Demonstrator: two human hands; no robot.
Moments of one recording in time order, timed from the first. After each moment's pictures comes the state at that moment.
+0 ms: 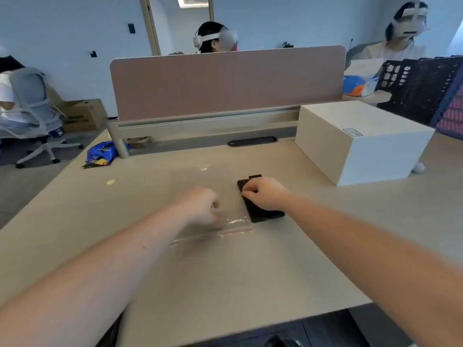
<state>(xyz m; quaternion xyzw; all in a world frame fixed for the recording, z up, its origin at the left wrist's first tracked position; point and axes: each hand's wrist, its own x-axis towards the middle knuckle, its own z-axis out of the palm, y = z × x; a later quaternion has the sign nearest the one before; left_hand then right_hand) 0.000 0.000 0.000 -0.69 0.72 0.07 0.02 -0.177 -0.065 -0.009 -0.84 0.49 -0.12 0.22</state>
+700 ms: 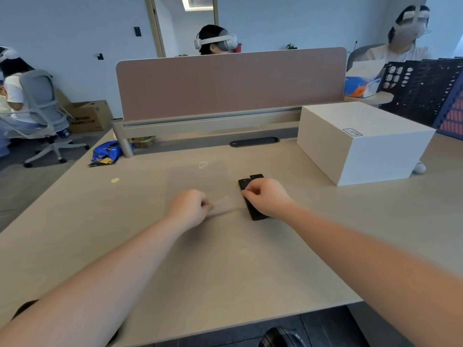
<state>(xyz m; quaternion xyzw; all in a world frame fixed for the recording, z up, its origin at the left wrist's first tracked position) 0.007 0.020 -0.013 -0.76 0.63 0.07 -0.13 -0.181 -0.037 -0.009 -0.80 0.50 -0.23 0.24</state>
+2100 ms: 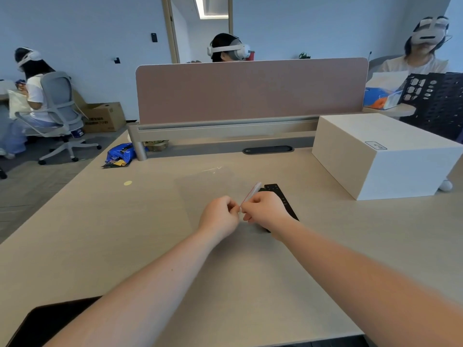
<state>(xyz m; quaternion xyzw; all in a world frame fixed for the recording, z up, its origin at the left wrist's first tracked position) -0.021 0.006 -0.031 -0.74 0.55 0.17 -0.35 -0.138 -0.024 -0.009 -0.64 0.55 -0.28 0.46</state>
